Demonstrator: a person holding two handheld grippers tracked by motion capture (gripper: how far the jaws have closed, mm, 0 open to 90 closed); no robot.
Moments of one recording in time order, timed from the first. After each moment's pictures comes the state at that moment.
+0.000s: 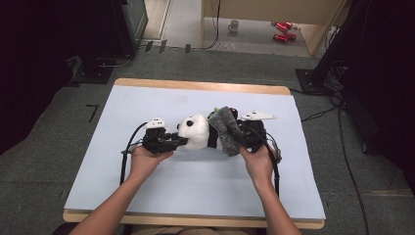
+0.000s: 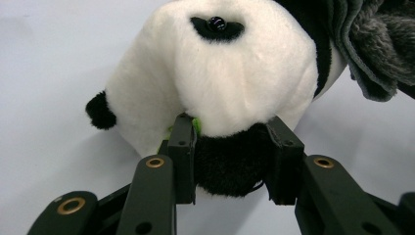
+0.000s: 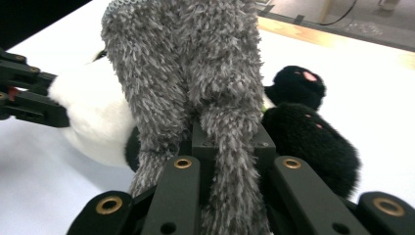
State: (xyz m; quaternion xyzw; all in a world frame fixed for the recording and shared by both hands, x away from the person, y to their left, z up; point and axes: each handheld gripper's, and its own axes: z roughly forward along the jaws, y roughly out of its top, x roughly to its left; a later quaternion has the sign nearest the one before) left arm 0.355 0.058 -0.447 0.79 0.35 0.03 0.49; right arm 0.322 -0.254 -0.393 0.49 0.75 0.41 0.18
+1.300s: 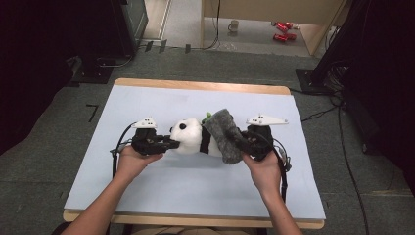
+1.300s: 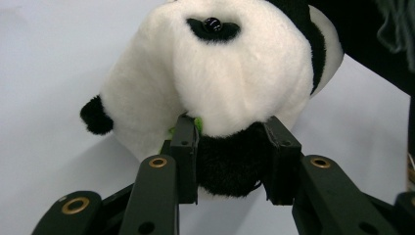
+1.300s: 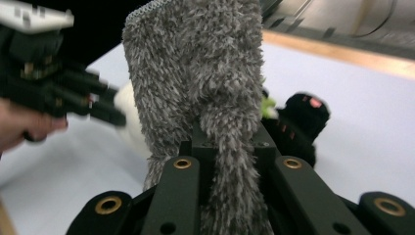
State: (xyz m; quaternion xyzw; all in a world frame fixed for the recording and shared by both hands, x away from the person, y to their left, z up) left arm 0.345 0.091 -0.433 0.81 0.33 -0.01 0.48; right arm 0.278 -0.251 -0.357 0.46 0.75 0.46 0.14
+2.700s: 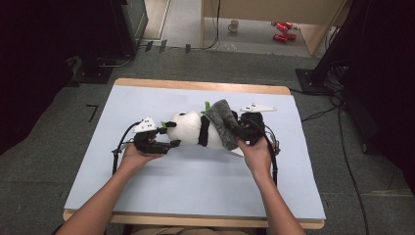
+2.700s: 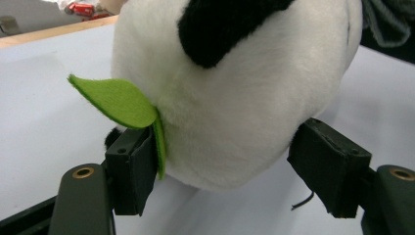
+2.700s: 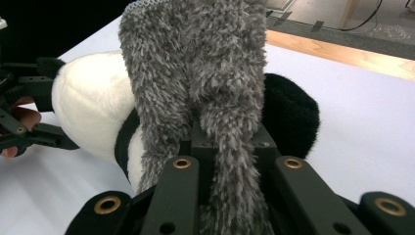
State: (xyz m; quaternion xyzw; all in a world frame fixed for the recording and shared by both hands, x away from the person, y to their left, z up) left arm 0.371 0.090 -0.469 0.79 0.28 0.07 0.54; right arm 0.339 -0.252 -0.383 0.48 0.74 0.45 0.15
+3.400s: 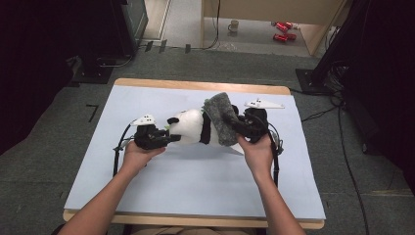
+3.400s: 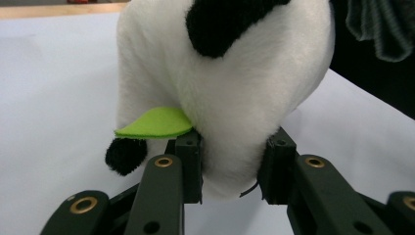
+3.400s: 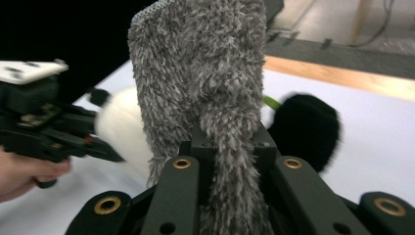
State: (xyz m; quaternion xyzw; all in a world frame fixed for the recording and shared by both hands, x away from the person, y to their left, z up) left arm 0.368 0.087 -0.453 0.78 0.32 0.00 0.53; right arm 0.324 -0.246 -0.349 0.47 0.71 0.50 0.14
